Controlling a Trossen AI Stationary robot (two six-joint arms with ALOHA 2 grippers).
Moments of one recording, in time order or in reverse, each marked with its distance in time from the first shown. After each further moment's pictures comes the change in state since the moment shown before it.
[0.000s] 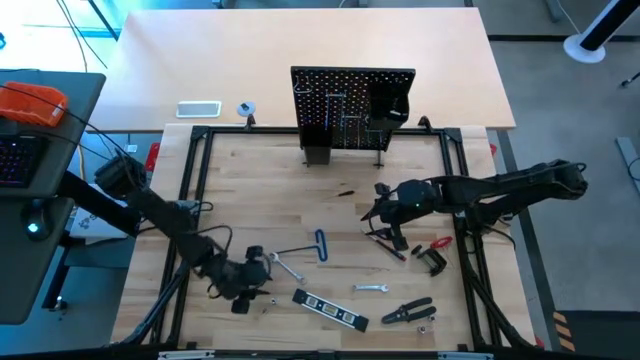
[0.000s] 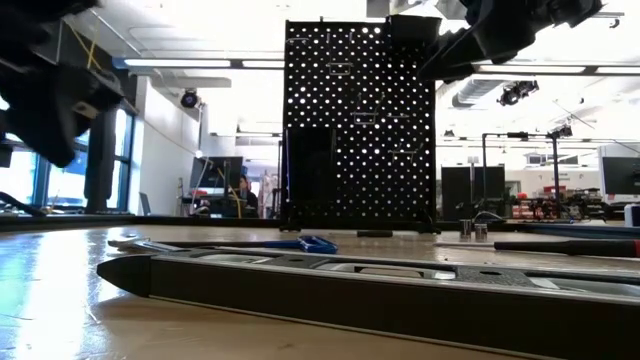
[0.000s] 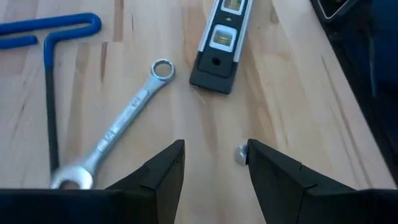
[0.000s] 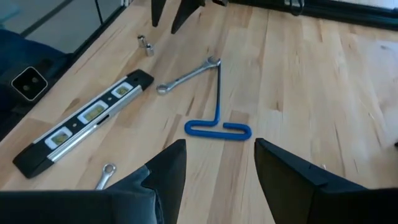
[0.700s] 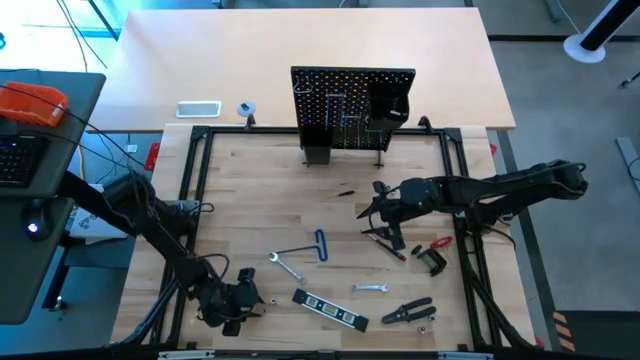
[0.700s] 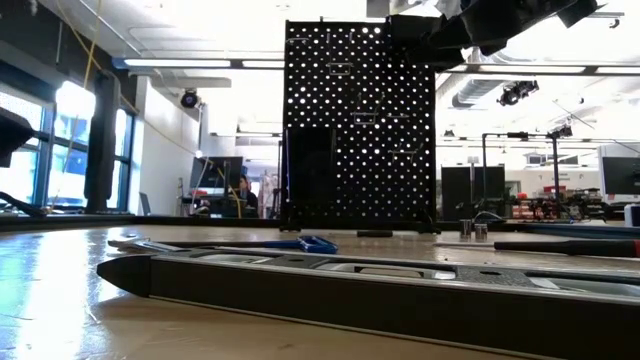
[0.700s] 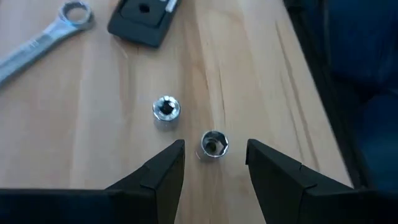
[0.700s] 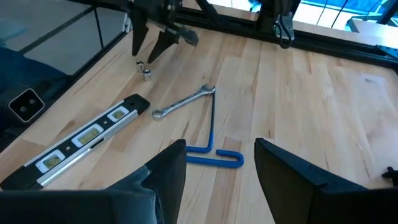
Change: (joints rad) left arm -0.184 0.195 0.000 0.182 -0.058 -0.193; right arm -0.002 0.000 -0.005 0.102 0.000 -0.026
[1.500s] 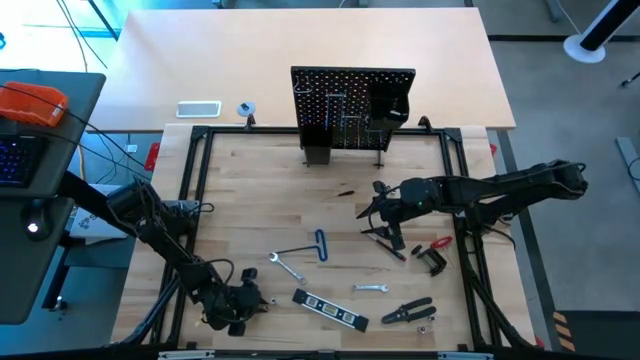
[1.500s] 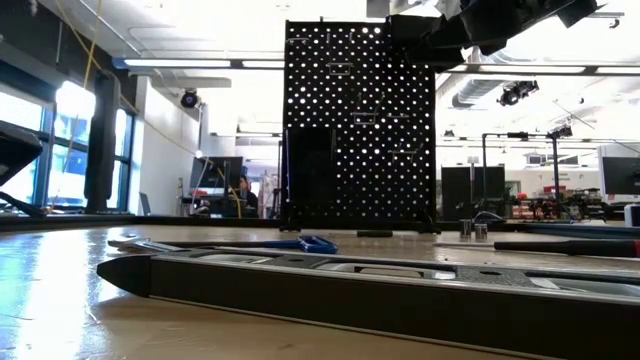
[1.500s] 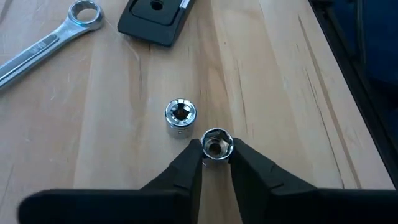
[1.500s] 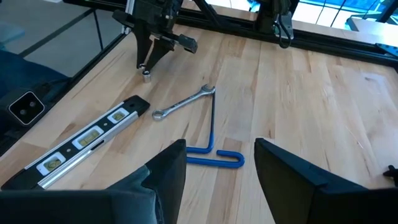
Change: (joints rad) left arm 0.005 0.079 0.000 0.067 -0.068 0.017; right arm 0.000 0.000 0.000 0.001 0.002 0.011
